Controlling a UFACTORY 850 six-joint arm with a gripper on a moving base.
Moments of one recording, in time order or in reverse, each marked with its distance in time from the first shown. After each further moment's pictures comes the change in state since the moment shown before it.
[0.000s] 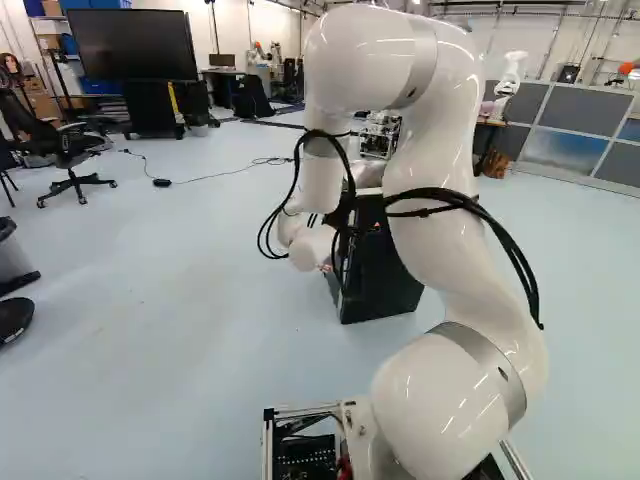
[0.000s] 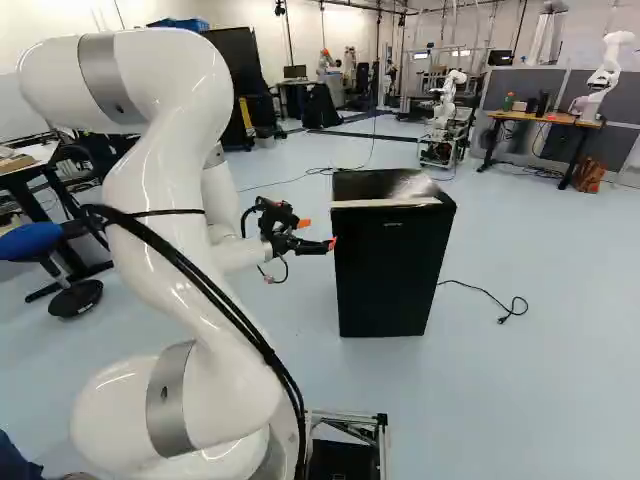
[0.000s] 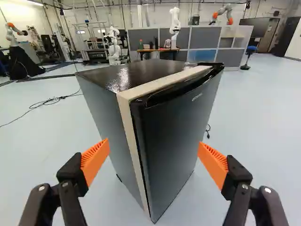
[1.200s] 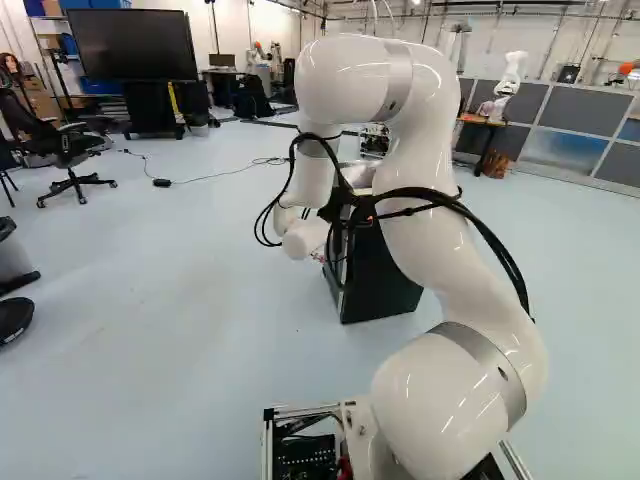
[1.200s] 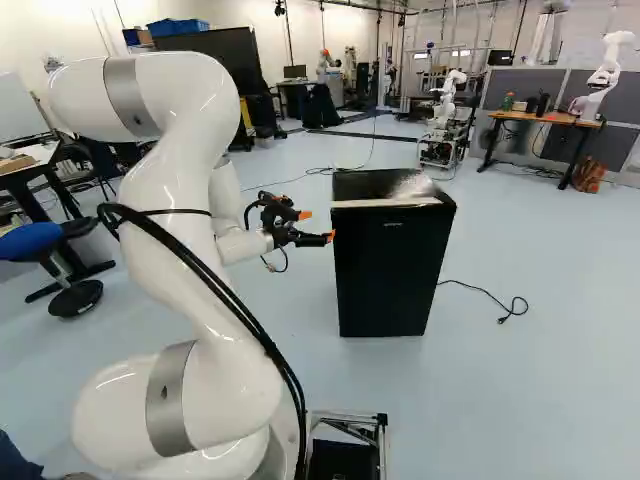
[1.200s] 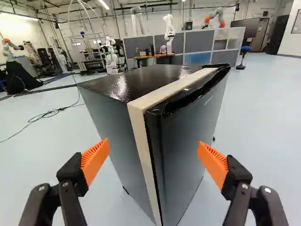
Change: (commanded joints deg) arm -0.8 -4.8 -8.1 2.3 1.0 0.0
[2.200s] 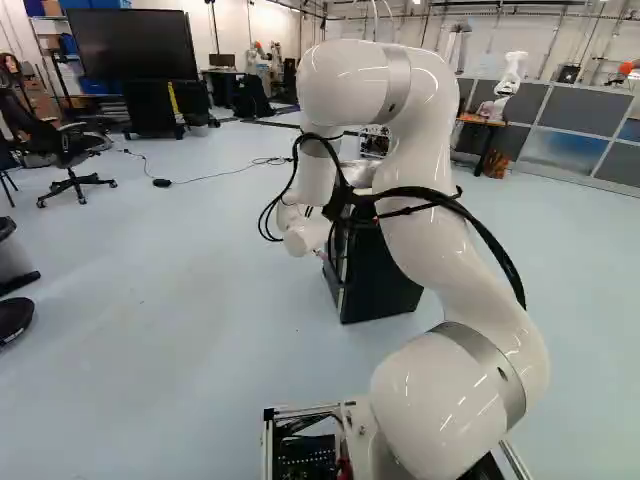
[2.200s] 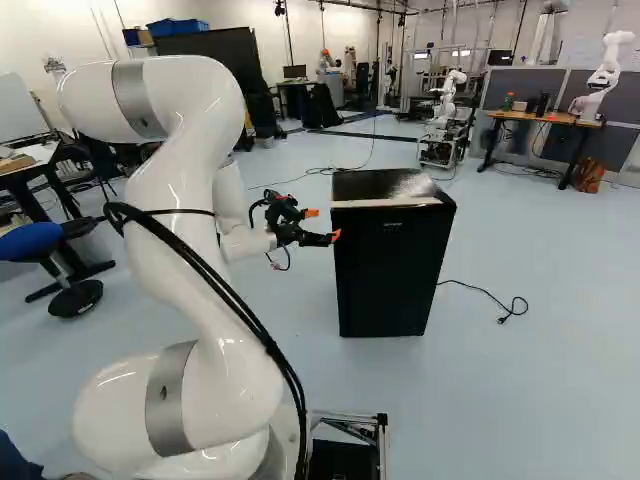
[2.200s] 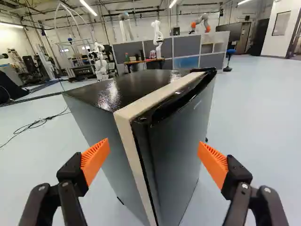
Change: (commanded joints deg) arm -1.5 -0.9 -1.6 2.5 1.2 0.0
